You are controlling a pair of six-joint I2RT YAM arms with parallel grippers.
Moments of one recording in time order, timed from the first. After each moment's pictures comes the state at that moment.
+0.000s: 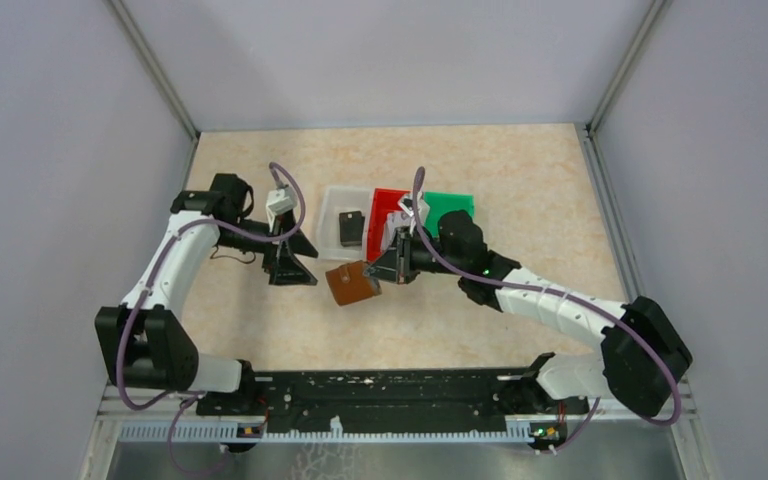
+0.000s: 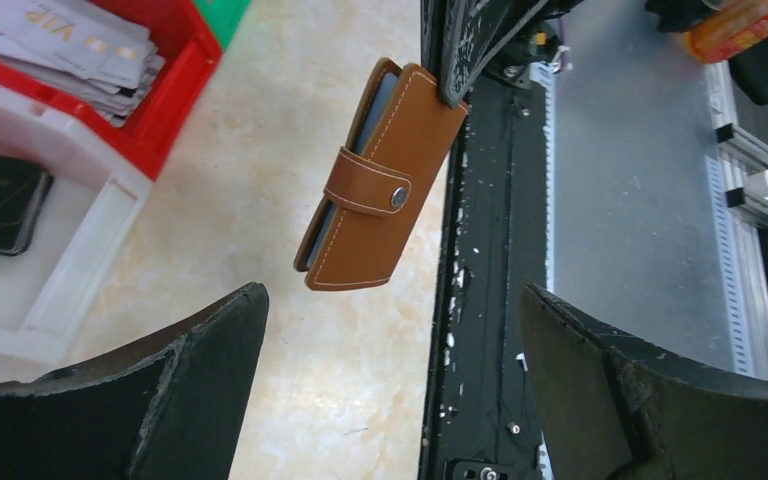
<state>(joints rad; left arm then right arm) -0.08 1.38 1.18 -1.24 1.19 0.97 0.78 1.26 0.72 0.28 -0.51 0.73</state>
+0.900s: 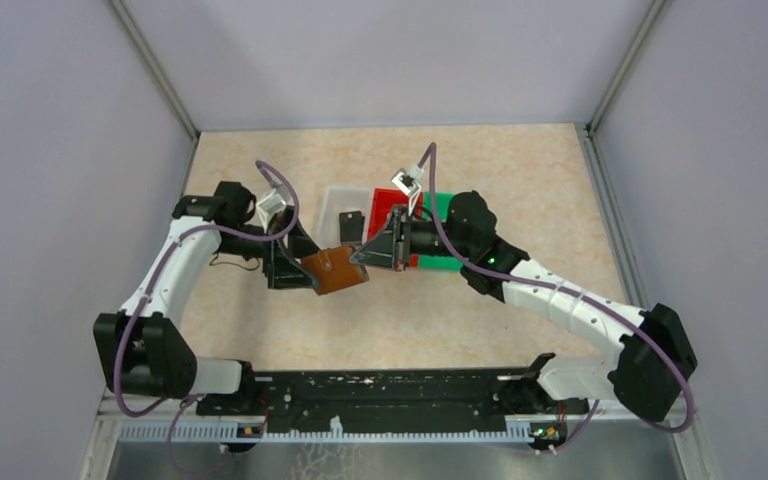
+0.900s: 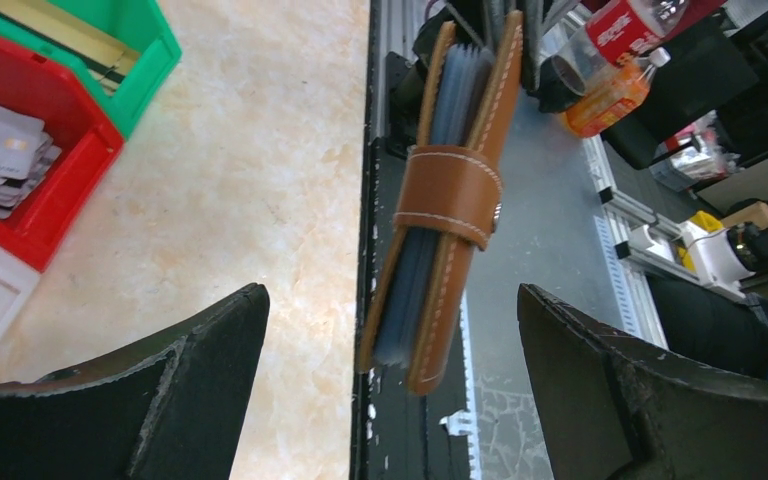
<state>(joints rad) -0.10 1.35 1.15 -1.31 1.41 0.98 0.80 1.22 0.89 0.34 -0.69 0.76</state>
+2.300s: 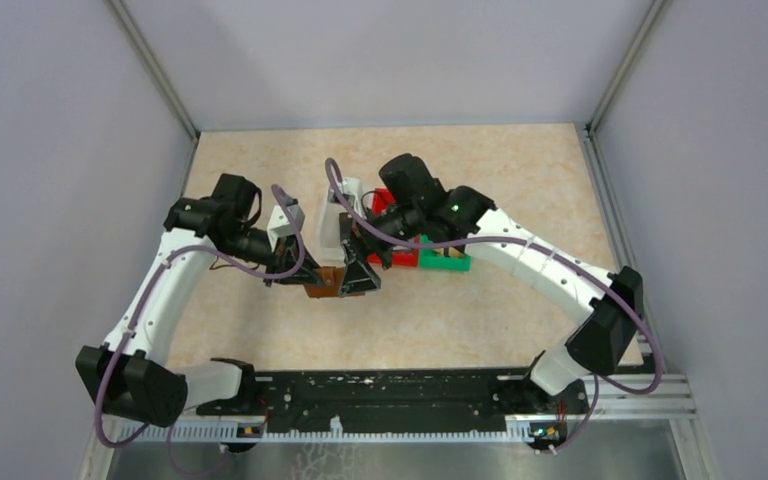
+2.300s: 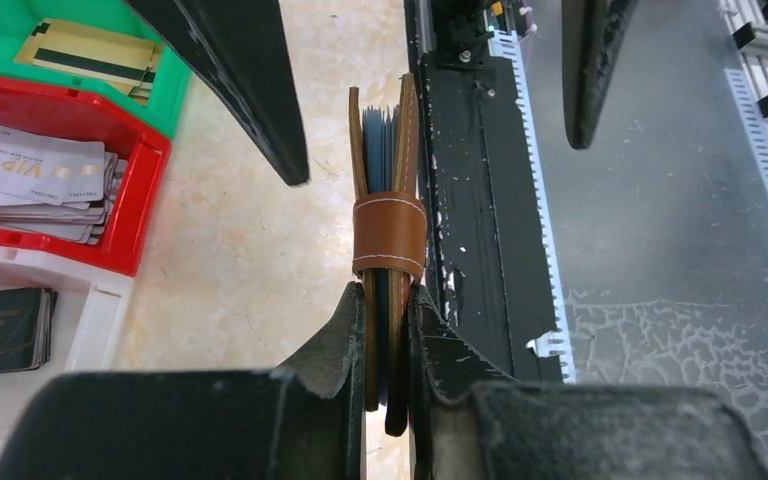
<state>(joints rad) -0.22 1.24 1.23 -1.35 1.21 1.11 0.87 1.52 1.52 -0.65 -0.78 -0.01</state>
